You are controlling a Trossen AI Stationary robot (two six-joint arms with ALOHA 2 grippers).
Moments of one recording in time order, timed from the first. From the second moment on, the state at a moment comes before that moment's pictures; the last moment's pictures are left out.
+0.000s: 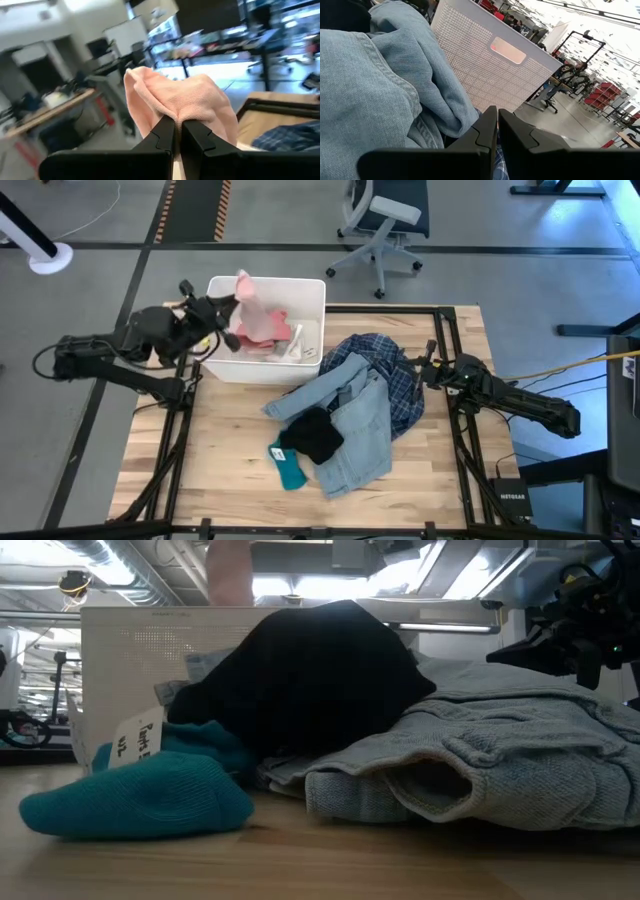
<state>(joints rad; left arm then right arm) -0.02 0.87 1.14 -0.27 -0.88 0.31 -0.35 0.10 0.01 0.02 -0.05 -0.57</state>
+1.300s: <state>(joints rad) 0.03 0.87 1.00 -0.48 -0.35 -0.15 -0.35 0.10 0.01 0.02 -0.05 -0.57</state>
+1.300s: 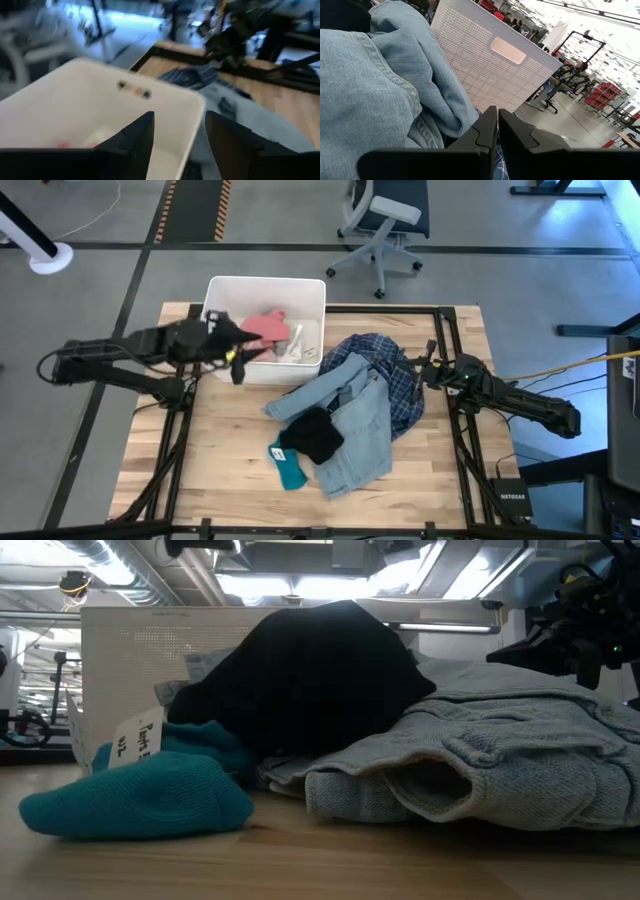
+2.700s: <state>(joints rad) -0.57 0.87 0.54 0.11 -0.46 -0.21 -0.23 0.10 0.01 0.53 -0.35 0.21</state>
